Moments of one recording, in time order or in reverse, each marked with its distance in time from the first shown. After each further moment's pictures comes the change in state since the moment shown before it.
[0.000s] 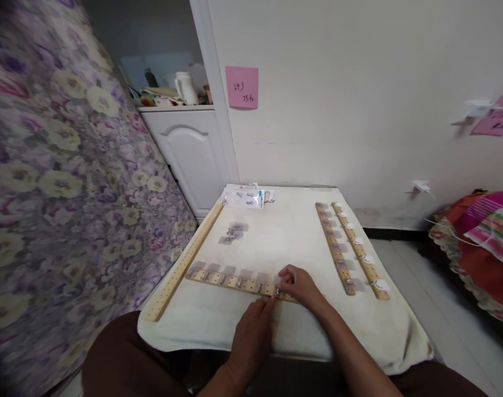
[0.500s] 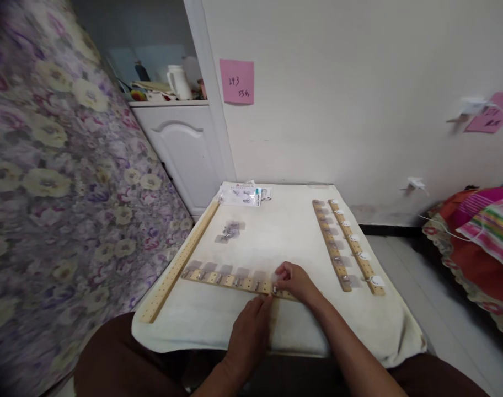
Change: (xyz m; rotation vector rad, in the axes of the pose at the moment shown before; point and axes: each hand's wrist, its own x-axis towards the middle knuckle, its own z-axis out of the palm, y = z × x) left_hand 0.001 -0.003 0.001 0.011 0.030 0.033; right_hand 0.005 -0.002 0.002 0.078 -0.010 0.047
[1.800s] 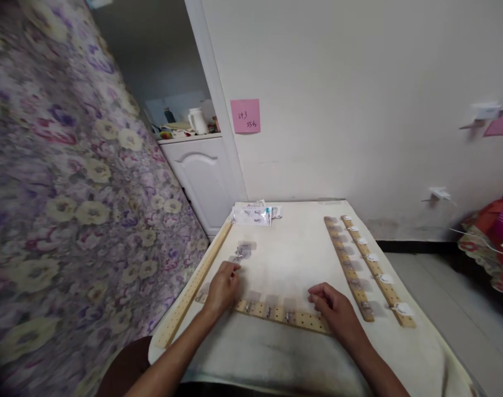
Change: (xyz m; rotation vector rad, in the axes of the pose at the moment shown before) left_hand 0.074 -0.092 -0.111 -0.083 0.406 -0.126; right_hand -0.056 -0.032 -0.035 -0.049 0.265 -0.101
